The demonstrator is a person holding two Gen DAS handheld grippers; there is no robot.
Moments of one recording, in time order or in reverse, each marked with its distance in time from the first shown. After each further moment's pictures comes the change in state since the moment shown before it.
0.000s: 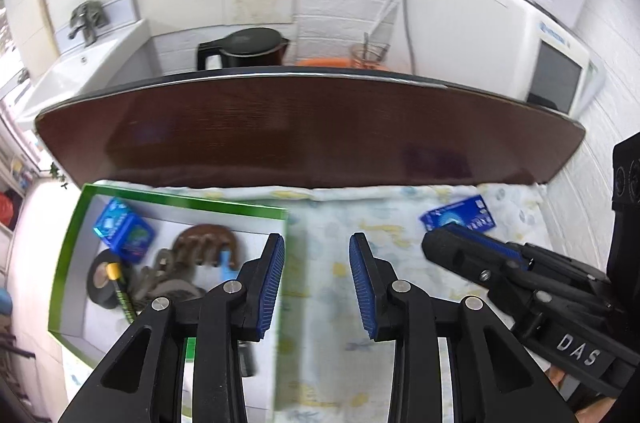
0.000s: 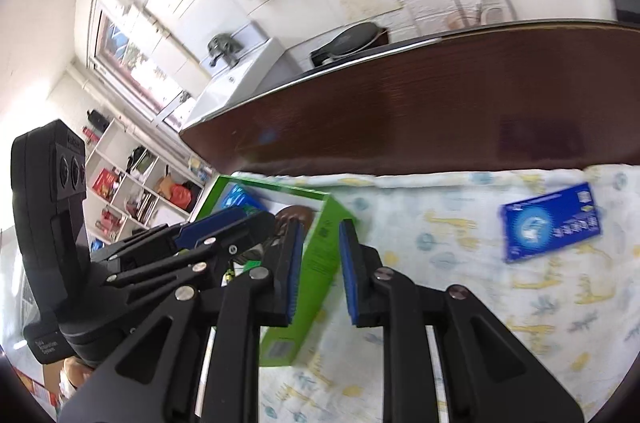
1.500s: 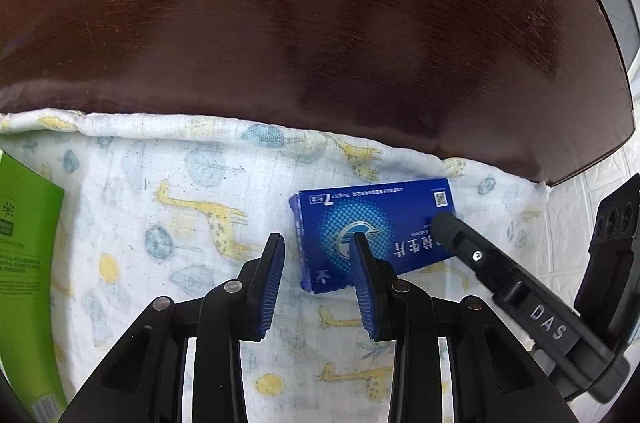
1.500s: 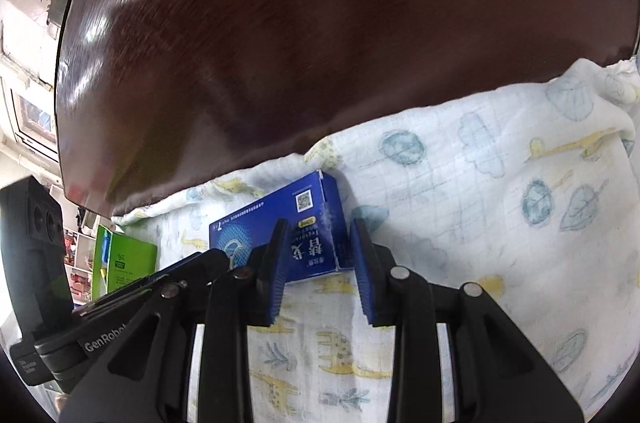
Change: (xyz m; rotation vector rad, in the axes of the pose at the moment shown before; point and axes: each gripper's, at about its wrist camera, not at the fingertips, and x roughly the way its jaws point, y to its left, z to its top) left arm 0.156 -0.117 -0.010 -0.175 0.251 -0.125; right arm 0.001 -0.214 -0.004 0.238 0.074 -0.203
